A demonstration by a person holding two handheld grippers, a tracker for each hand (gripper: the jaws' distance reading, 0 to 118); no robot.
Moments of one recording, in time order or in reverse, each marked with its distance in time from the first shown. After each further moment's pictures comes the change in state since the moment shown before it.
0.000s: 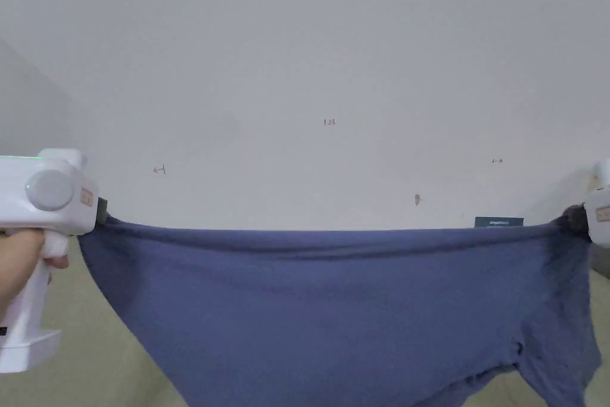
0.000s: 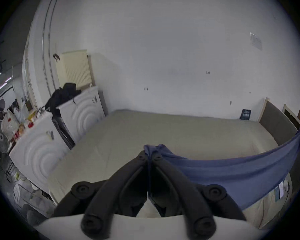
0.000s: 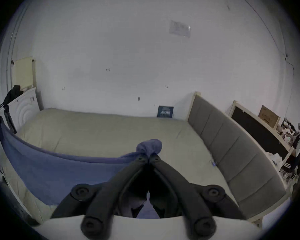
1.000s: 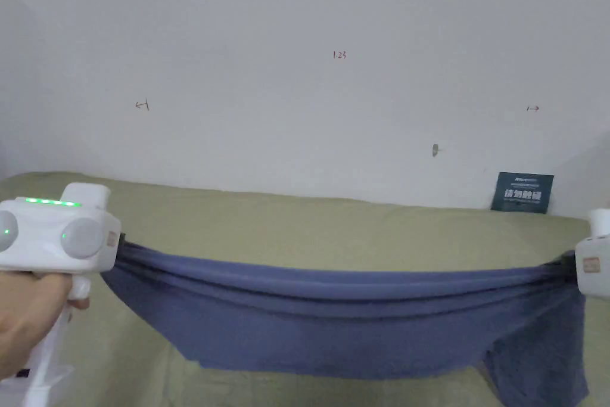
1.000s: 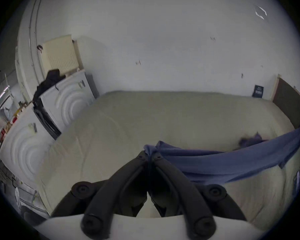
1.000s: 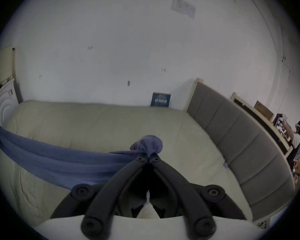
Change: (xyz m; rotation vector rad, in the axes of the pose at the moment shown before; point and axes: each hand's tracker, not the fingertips) left arm 0.059 -0.114 -0.183 -0.160 0.012 -0.079; right arm -0.043 -0.118 -0.173 -0.205 -0.030 -0.024
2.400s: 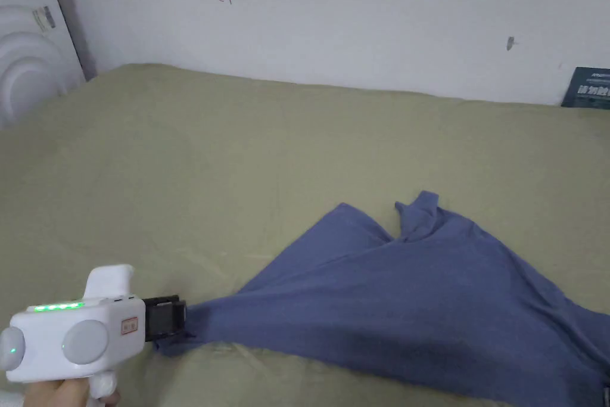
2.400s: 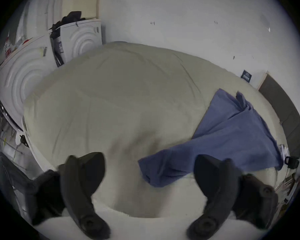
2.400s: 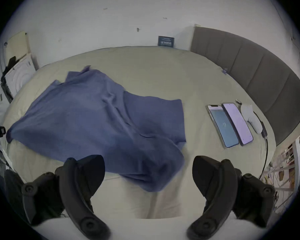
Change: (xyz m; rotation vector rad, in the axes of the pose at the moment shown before) left arm -0.103 -0.292 0.130 -0.192 -0.130 0.211; right arm 0.004 -0.284 0.195 -0.179 0.095 0.017
